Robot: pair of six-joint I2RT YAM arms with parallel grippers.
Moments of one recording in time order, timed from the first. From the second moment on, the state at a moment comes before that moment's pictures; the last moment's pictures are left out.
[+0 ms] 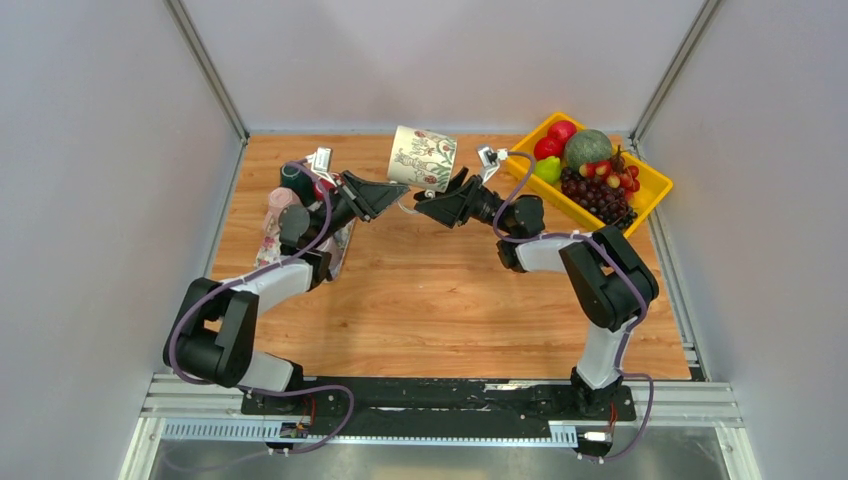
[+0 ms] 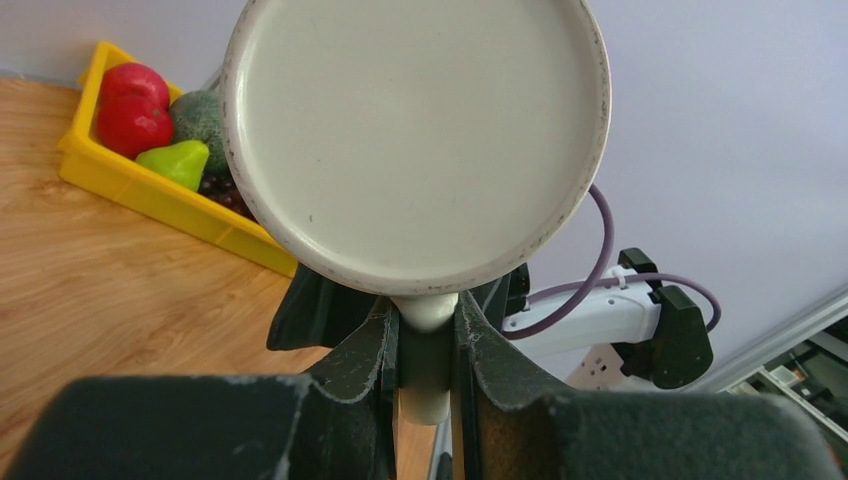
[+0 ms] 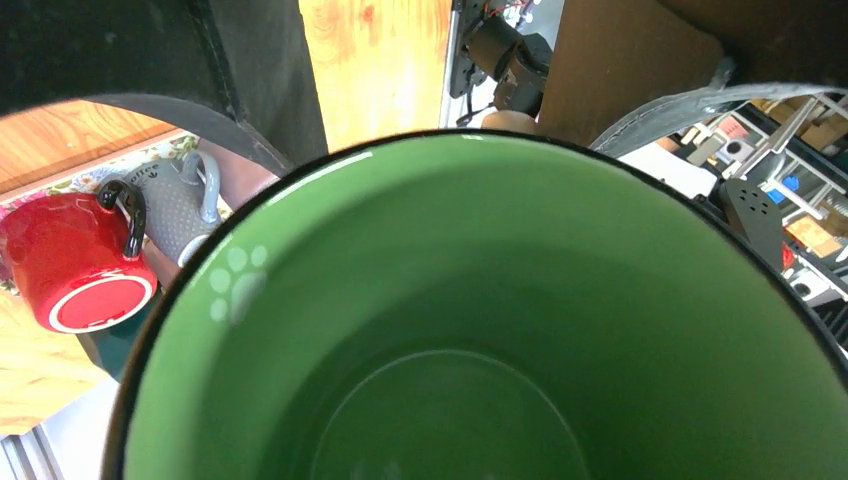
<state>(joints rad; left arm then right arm) -0.31 1.42 0.64 1.25 0.63 -1.20 0.50 1.85 0.90 1.51 -0.74 1.12</state>
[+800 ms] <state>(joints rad) -0.37 1.46 0.61 1.27 0.53 -1.15 0.46 1.85 0.90 1.51 -0.71 1.19</state>
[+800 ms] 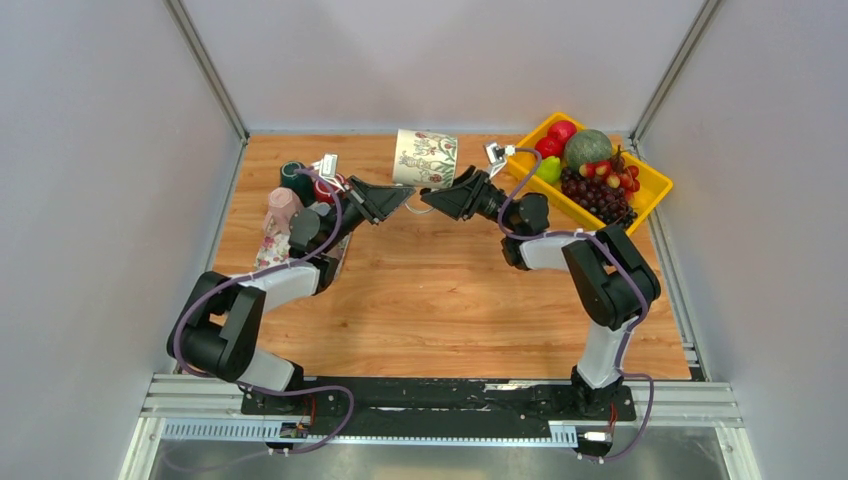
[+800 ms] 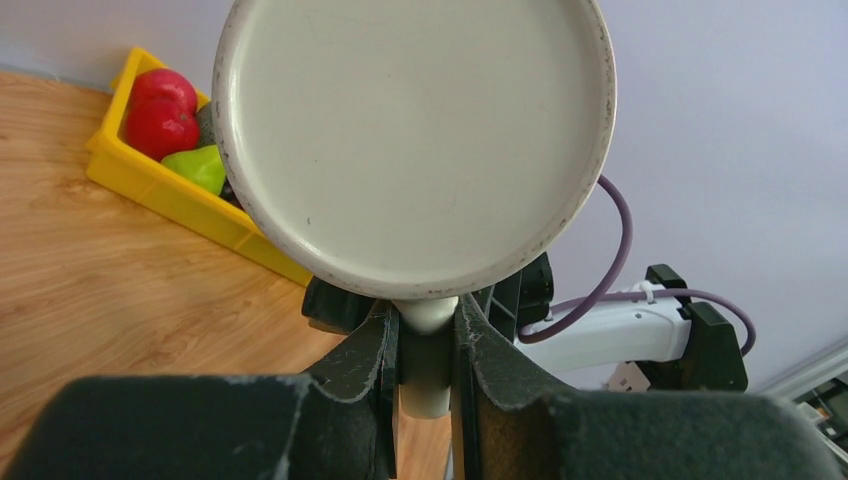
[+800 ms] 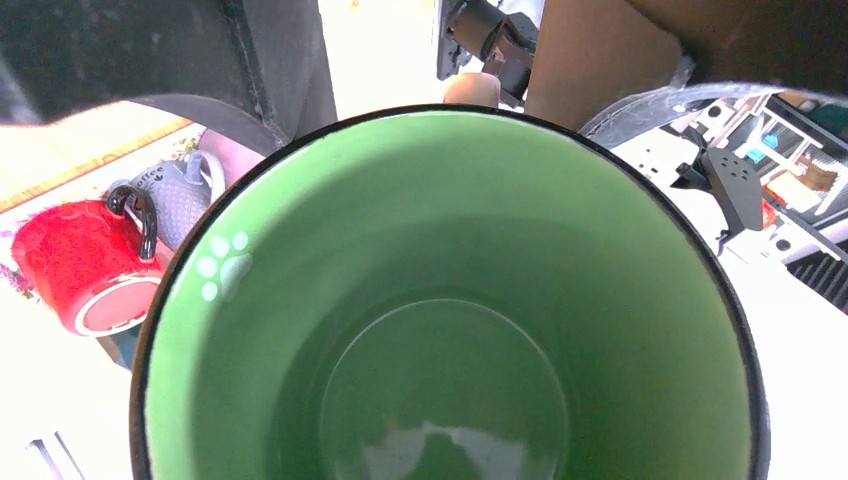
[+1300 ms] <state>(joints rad) -0.41 1.49 0.61 1.28 0.48 -1.12 0.43 1.85 0.90 1.50 -0.71 1.25</state>
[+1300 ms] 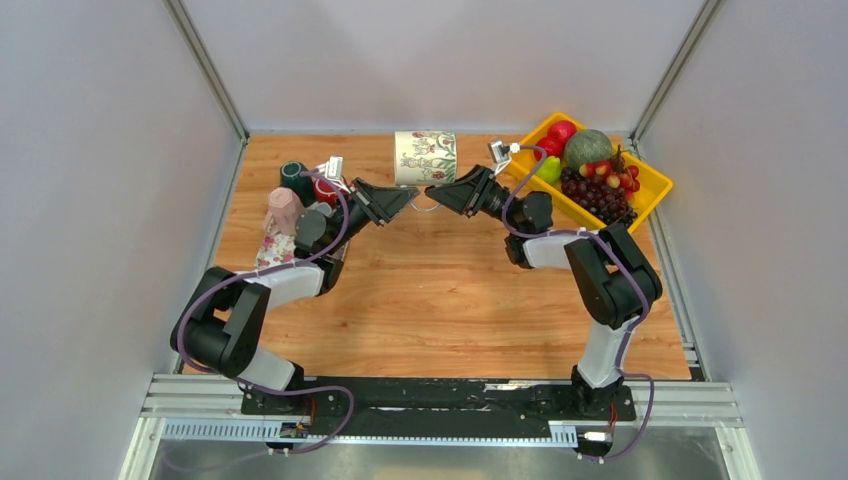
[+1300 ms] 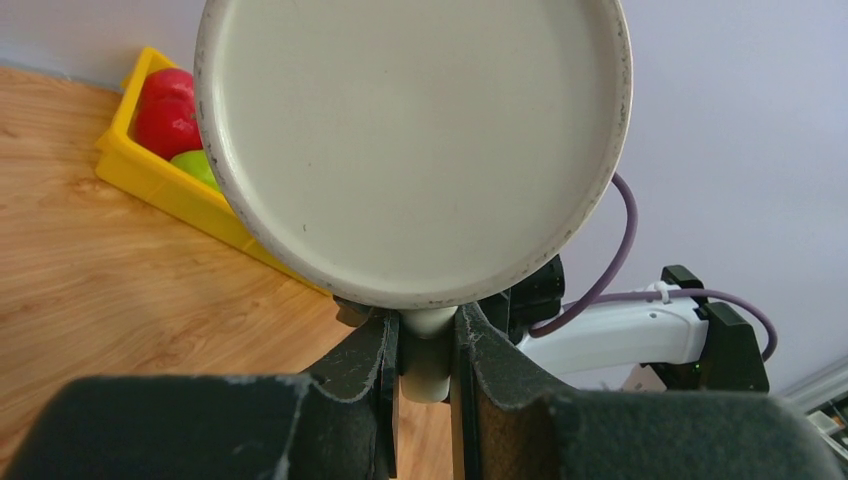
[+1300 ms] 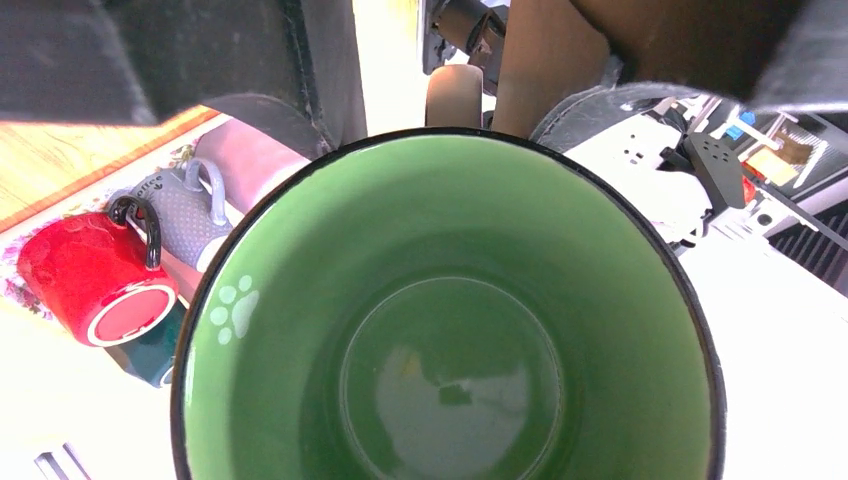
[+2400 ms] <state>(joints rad) -0.43 1.50 0.60 1.28 0.47 -1.10 0.41 1.85 0.90 1.50 -0.72 1.31</state>
